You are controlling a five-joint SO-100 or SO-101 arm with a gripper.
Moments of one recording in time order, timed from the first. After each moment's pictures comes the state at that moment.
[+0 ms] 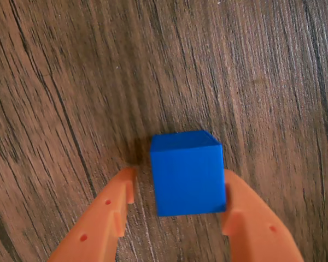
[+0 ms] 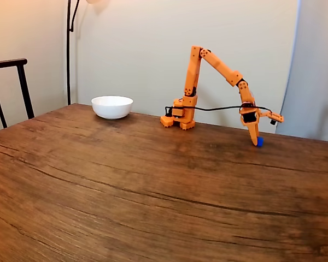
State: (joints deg) arm -77.4 90.3 124.3 27.0 86.2
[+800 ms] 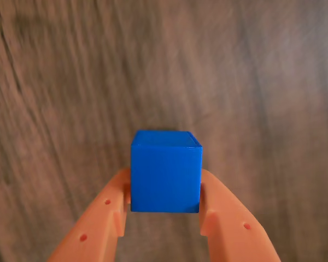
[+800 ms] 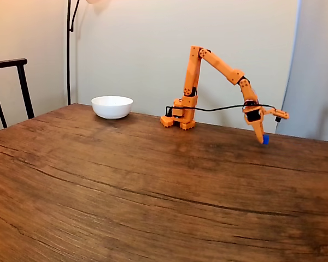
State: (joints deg) arm -73.1 90.3 120.1 27.1 90.5
